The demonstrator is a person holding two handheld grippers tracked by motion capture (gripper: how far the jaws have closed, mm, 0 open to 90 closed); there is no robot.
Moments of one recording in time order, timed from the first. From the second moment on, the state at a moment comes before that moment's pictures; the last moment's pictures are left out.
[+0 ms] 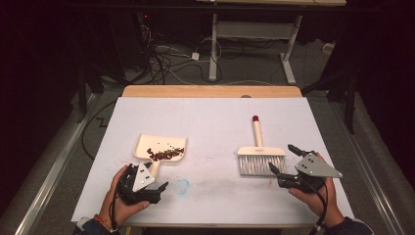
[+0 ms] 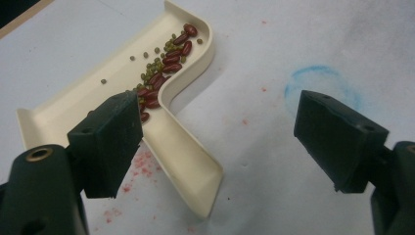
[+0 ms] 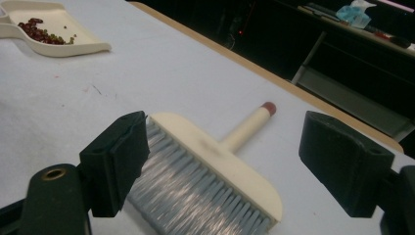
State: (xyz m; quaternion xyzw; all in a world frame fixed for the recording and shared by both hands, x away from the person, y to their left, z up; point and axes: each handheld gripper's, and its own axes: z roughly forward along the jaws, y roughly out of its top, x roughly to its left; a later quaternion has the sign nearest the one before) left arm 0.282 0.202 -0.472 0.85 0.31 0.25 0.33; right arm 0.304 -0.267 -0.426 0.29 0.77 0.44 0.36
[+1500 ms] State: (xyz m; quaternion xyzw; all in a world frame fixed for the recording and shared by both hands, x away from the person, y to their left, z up) left arm 0.278 0.200 -0.472 0.86 0.30 0.25 0.34; right arm 0.281 -0.276 -0.460 0.29 0.80 0.42 0.32
